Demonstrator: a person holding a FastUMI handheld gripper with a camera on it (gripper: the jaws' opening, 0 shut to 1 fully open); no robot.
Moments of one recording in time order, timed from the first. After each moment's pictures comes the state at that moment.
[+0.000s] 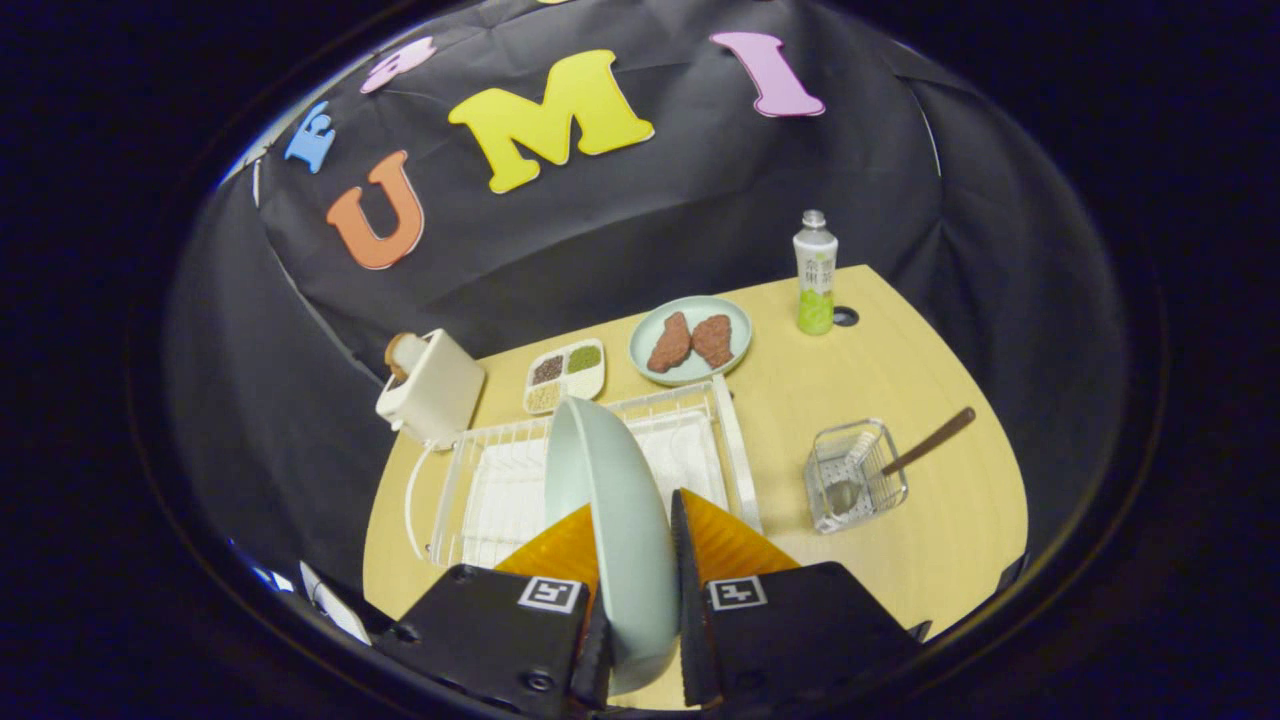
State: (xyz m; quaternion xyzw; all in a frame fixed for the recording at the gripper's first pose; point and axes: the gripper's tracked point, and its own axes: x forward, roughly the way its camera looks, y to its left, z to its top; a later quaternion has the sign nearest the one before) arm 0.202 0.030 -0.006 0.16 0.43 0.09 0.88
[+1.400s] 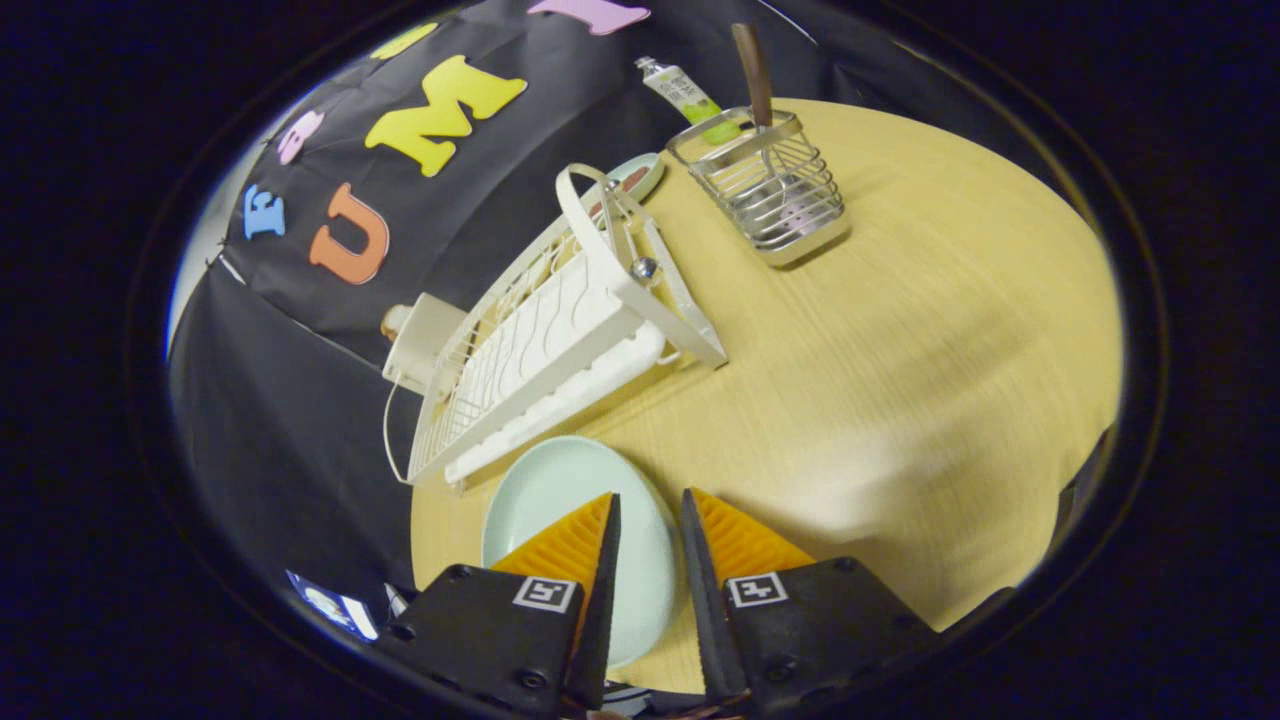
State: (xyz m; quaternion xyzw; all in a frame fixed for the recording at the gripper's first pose) arm 0.097 0.013 -0.179 0.32 0.46 0.12 0.82
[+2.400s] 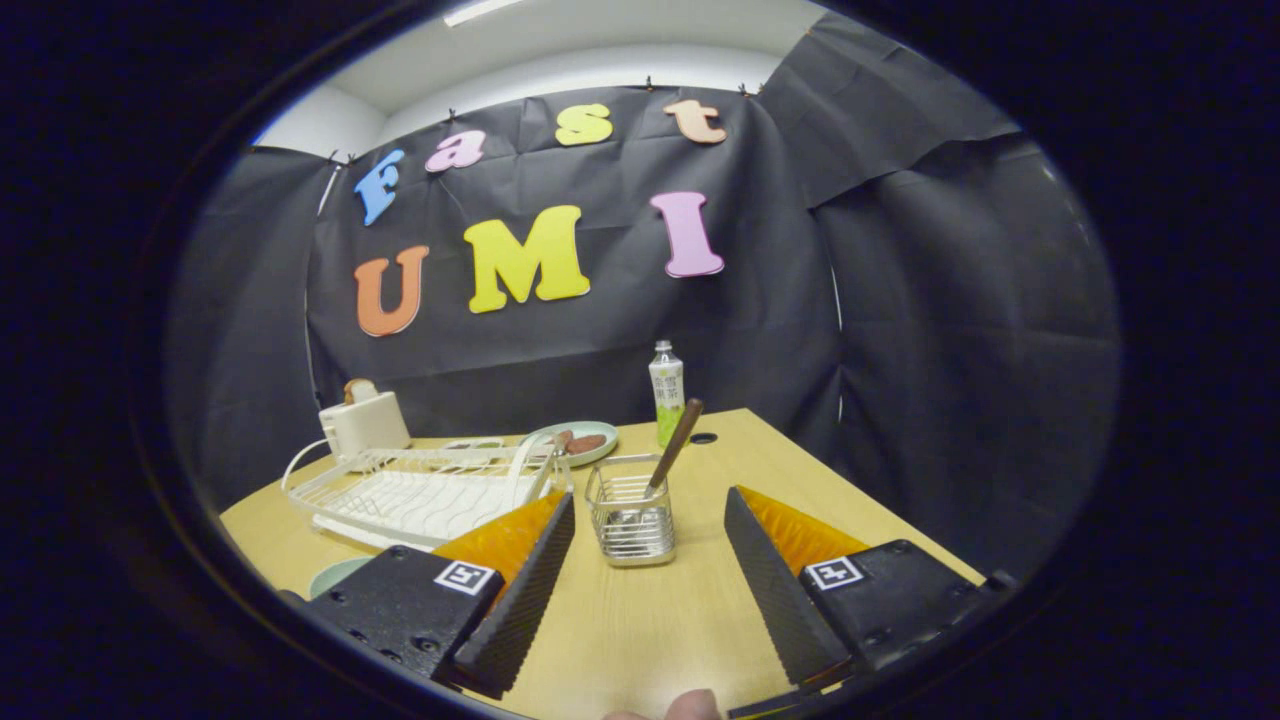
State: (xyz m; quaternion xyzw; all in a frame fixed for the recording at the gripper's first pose) arm 0.153 -0.149 -0.083 0.08 0.11 0.01 0.99
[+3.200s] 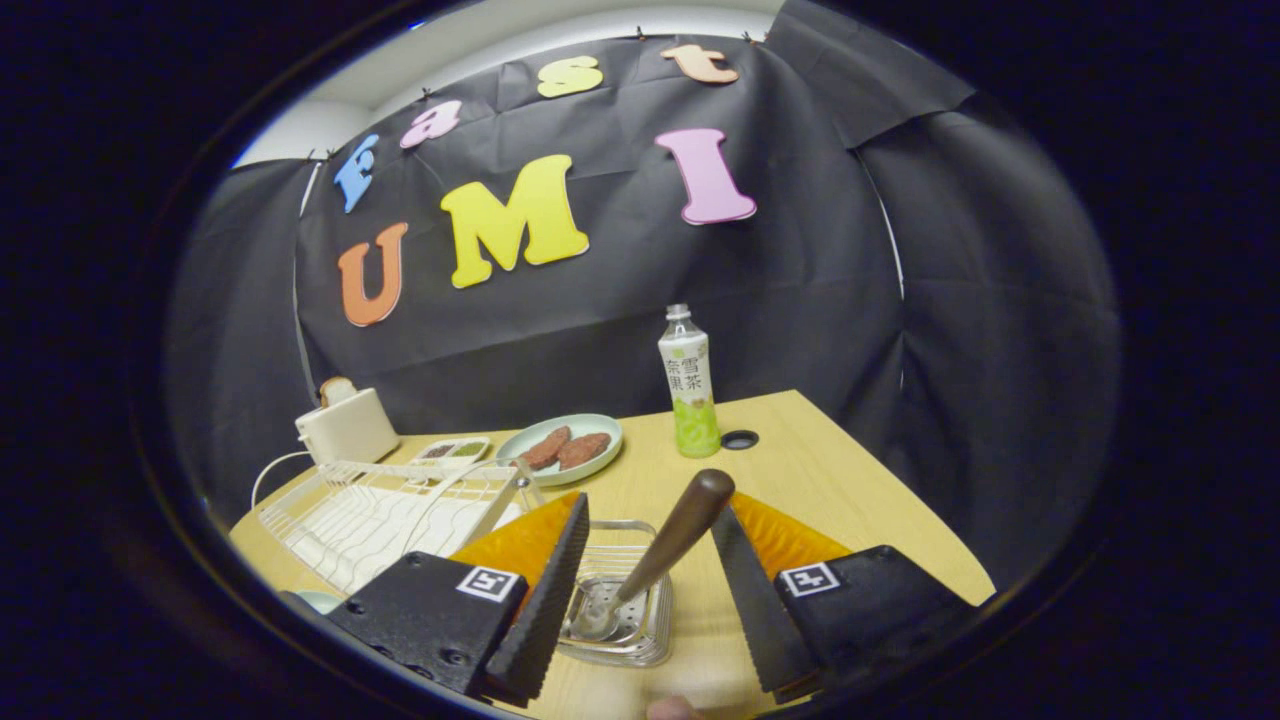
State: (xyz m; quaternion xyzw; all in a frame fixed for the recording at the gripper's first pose) arm 0.307 -0.158 -0.103 0.10 0.17 0.06 0.98
